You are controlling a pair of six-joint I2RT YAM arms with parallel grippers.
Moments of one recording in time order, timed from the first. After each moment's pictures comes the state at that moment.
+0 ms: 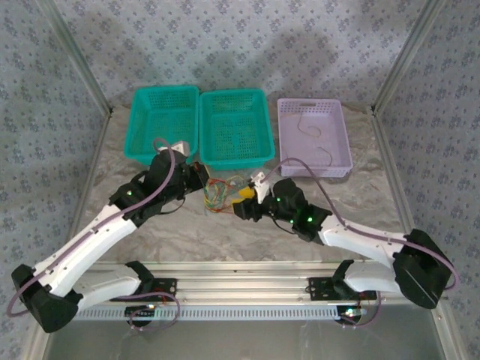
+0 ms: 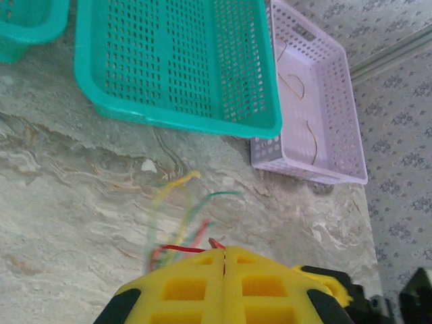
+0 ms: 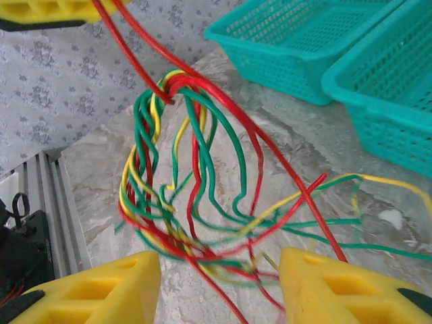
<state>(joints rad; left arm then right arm) -0.73 1.04 1.05 -0.59 -0.10 -0.90 0.88 1.22 0.61 0.28 -0.21 0.26</state>
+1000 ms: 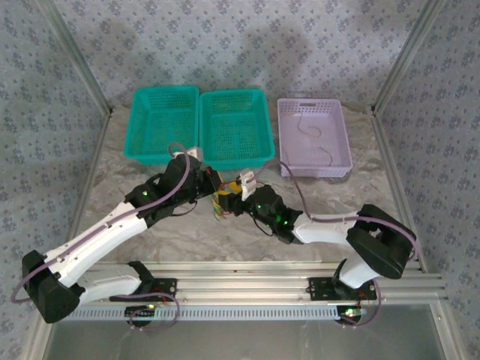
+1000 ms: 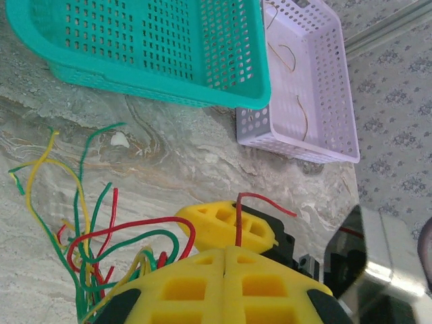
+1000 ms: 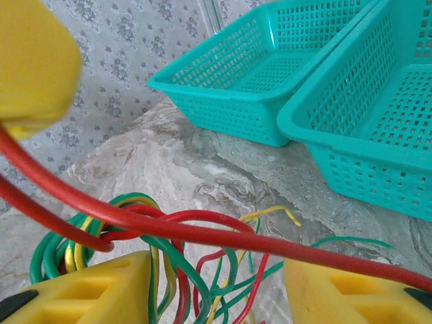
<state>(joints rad) -0.81 1.10 1.00 -0.50 -0.09 -0.96 0.97 1.52 0.63 0.68 0.11 0.33</state>
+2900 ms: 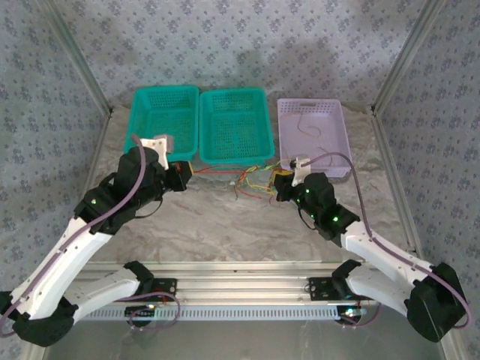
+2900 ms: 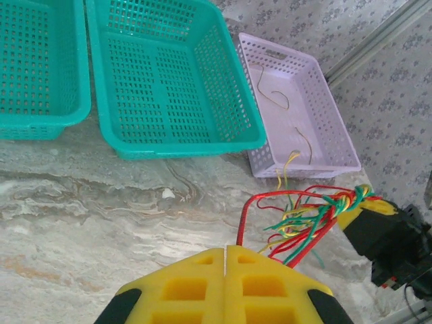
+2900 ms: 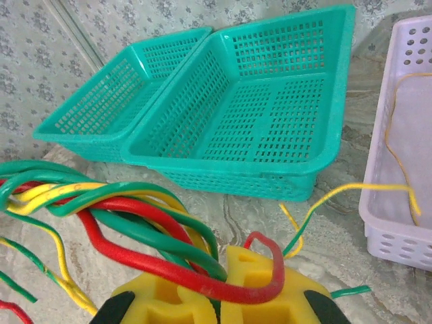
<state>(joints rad) -0.68 0.92 1.24 -0.82 -0.11 -0.63 0.60 0.96 0.55 0.11 0.05 0.36</state>
